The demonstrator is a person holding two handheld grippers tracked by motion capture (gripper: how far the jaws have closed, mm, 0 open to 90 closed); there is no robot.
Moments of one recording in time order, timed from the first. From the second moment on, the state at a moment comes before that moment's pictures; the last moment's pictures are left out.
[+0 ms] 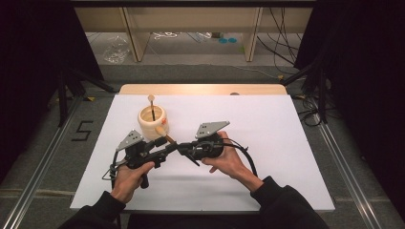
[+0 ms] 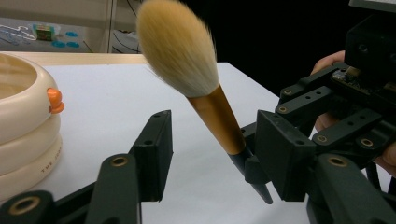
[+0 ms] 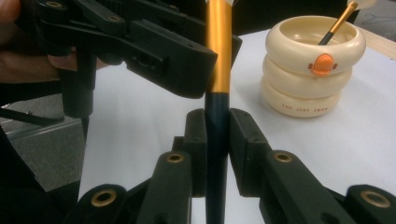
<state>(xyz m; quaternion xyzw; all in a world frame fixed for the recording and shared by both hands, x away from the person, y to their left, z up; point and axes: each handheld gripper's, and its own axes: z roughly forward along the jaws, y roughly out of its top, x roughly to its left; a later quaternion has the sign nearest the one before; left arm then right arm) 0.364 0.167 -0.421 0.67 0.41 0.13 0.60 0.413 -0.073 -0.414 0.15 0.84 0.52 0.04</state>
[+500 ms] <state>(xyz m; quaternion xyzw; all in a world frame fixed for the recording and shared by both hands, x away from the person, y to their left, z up) 0.366 0.167 -0.421 0.66 0.41 0.11 0.62 0.412 -0.070 -0.414 0.15 0.84 0.52 0.03</state>
